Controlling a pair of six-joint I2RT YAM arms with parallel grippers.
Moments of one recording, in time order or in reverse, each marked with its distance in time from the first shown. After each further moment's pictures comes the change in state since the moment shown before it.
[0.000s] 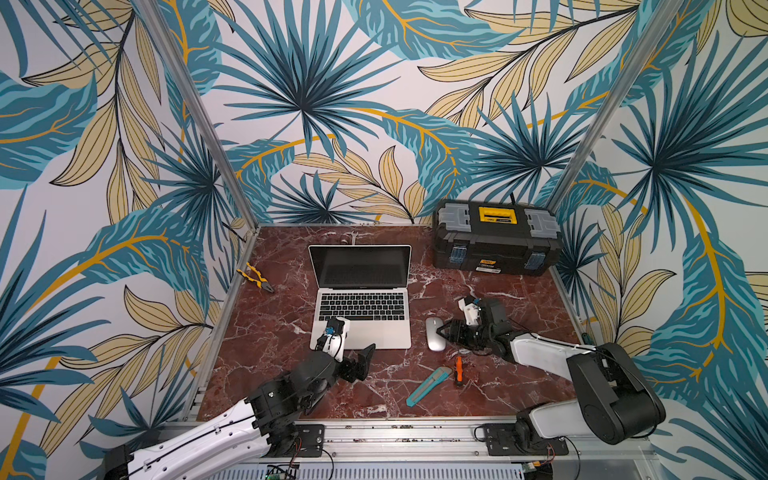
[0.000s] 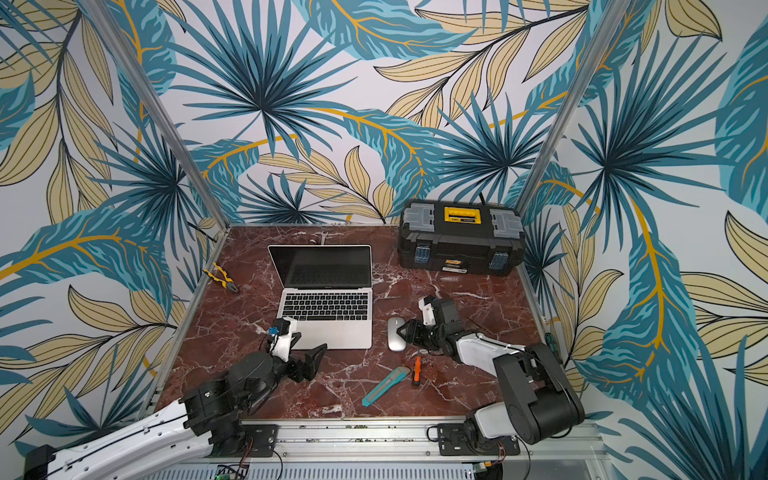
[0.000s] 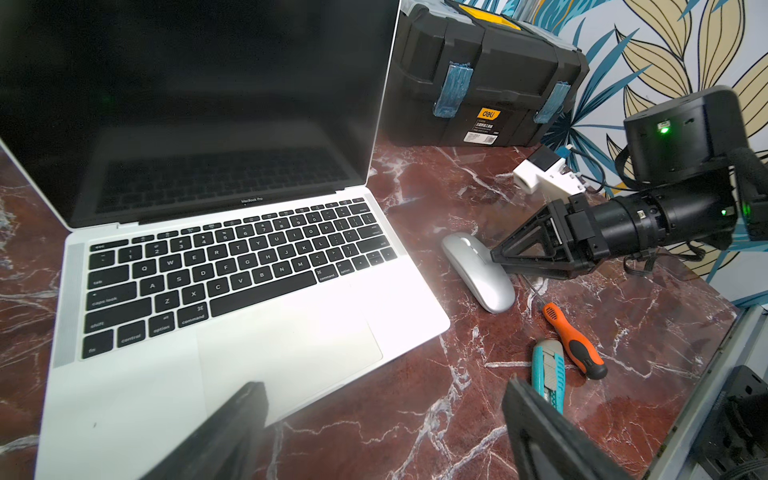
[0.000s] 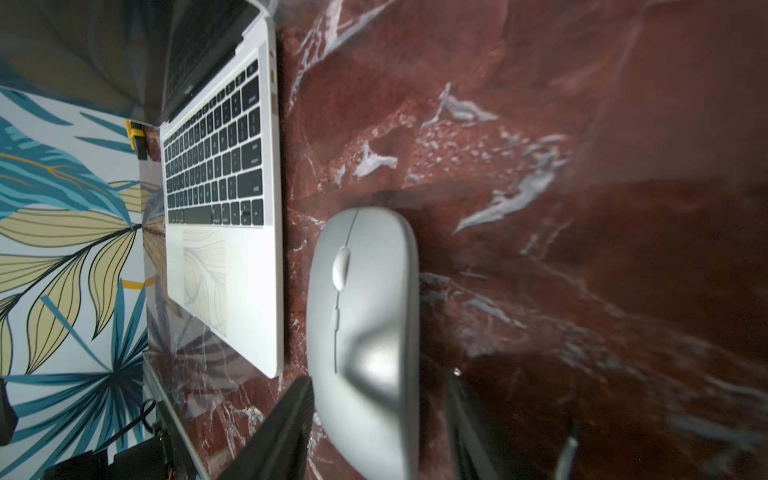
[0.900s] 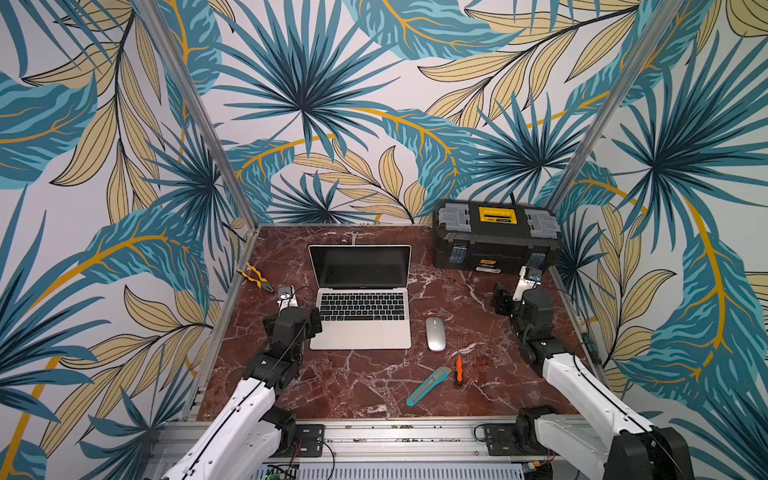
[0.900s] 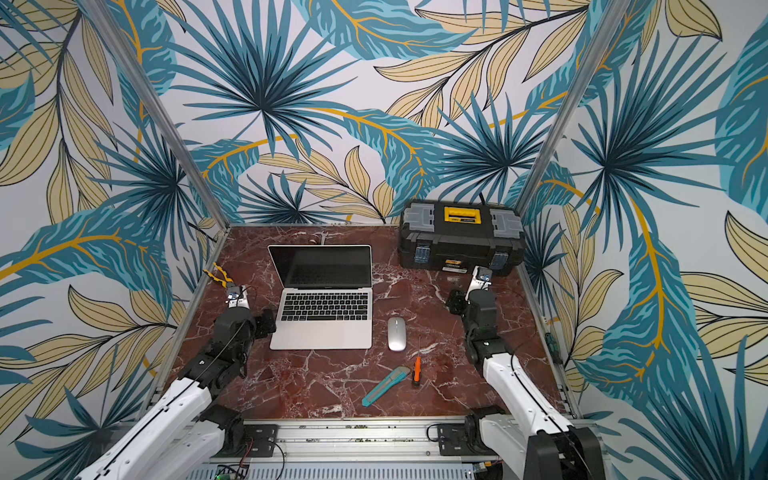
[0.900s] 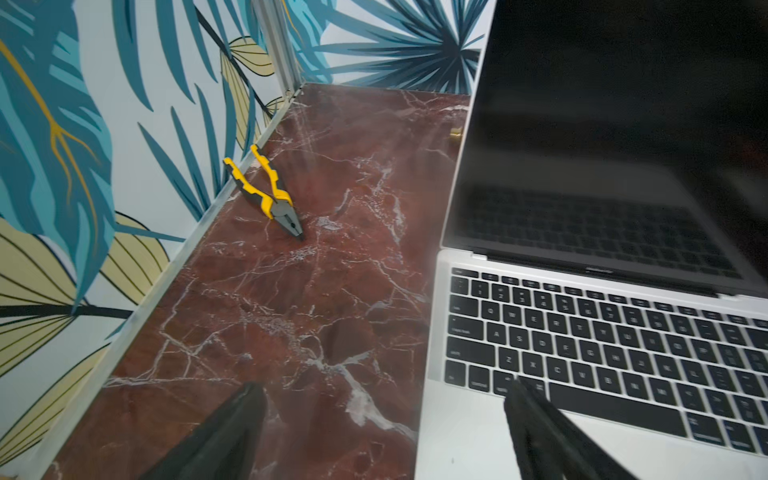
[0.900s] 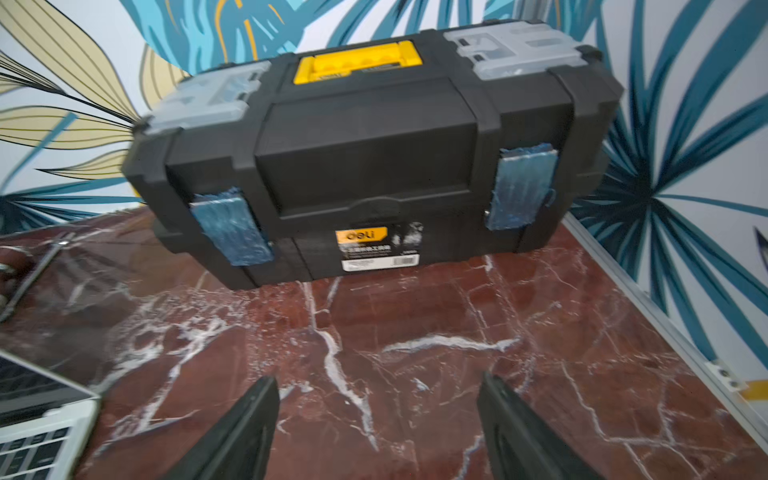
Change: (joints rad) left arm 0.708 0.241 0.117 -0.011 -0.098 0.203; right arm -0.181 -0.397 -0.056 0.167 0.739 -0.427
